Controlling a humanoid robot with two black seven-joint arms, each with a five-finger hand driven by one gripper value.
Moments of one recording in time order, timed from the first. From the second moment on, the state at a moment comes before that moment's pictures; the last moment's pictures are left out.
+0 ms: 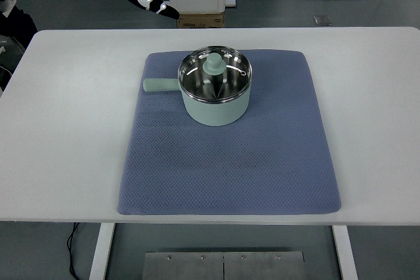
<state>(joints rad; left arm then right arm) -1.57 0.61 0.02 -0.96 0.56 -0.50 -0.61 -0.02 0.00 0.47 0.10 -0.45 -0.05 0.04</state>
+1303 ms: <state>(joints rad) -1.05 0.33 -0.19 -0.78 -0.24 0.06 -0.61 0.01 0.00 0.47 0.10 -0.45 -0.04 0.04</state>
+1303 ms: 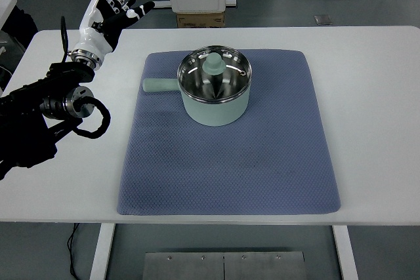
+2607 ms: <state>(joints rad) -0.87 0.16 -0.44 -0.58 -0.14 0.05 -0.61 0.00 0.00 0.47 0.10 -0.45 -0.04 0.03</state>
